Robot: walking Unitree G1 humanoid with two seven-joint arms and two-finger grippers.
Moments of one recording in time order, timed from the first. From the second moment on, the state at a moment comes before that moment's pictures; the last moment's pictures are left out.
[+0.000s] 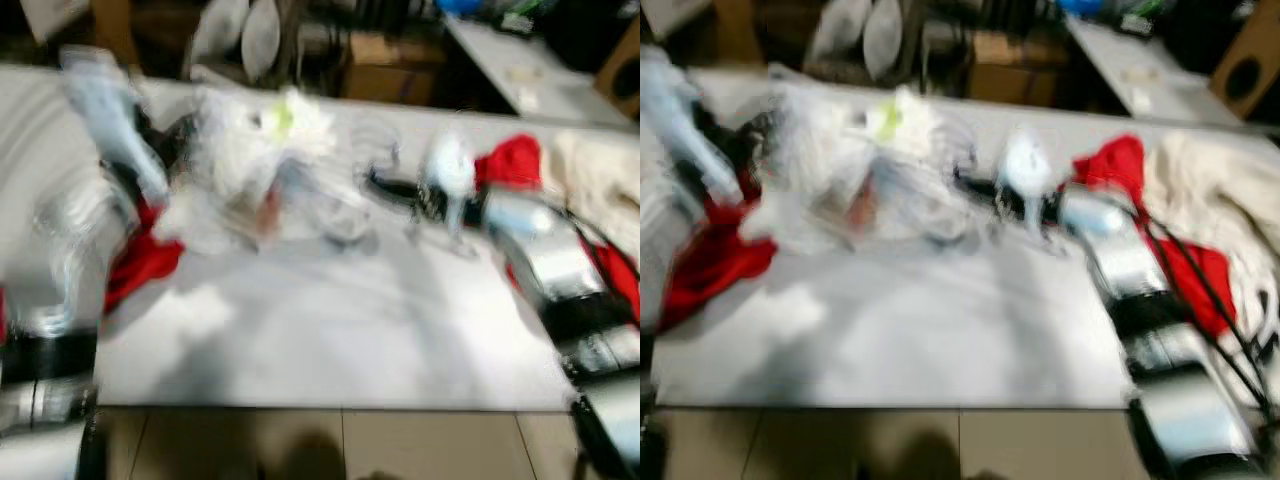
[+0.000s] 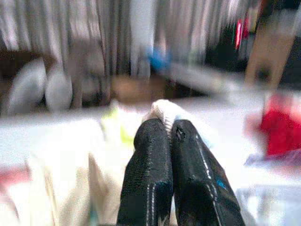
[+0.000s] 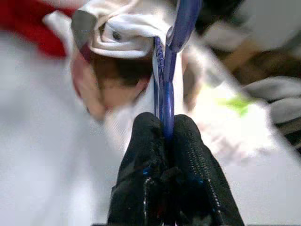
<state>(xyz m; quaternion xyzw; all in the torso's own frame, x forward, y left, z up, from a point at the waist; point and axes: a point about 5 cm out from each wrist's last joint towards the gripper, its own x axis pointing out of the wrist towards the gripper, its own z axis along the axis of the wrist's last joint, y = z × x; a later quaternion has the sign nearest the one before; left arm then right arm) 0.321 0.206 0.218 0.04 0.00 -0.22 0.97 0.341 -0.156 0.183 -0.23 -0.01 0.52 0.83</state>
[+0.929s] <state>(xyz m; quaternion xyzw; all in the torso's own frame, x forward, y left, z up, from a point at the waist) 0.293 0.253 0.223 0.04 0.06 -0.32 0.94 0.274 -0.244 0.230 -0.21 0.07 0.50 0.84</state>
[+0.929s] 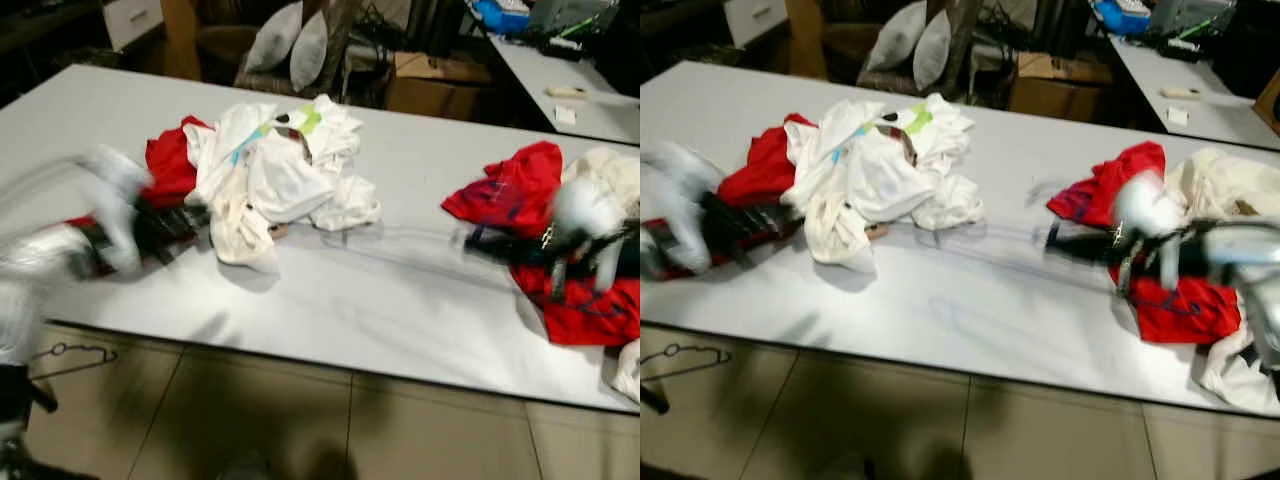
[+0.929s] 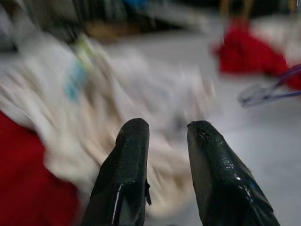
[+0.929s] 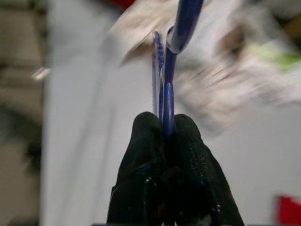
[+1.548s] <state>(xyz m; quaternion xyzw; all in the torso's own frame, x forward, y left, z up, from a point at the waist) 0.302 0.144 0.190 -0.05 -0.02 -0.23 0.97 0.244 -0.184 0.179 0.01 0.00 0.13 0.99</state>
